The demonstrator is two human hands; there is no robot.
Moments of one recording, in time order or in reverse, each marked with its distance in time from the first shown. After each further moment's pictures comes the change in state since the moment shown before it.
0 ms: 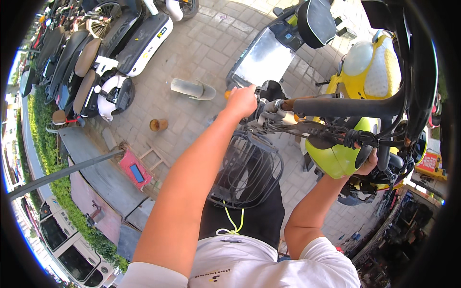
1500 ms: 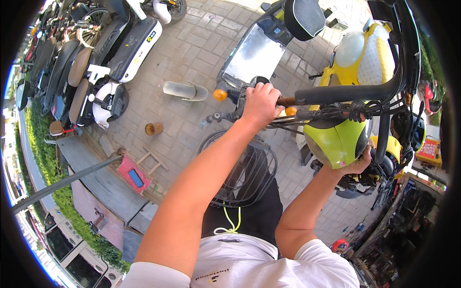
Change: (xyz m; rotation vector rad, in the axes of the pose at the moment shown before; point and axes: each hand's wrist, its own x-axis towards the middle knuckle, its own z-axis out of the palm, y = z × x) left_hand -0.015 0.084 0.016 -0.088 0.390 0.408; right_hand -0.012 0.014 0.023 0.006 0.281 -0.281
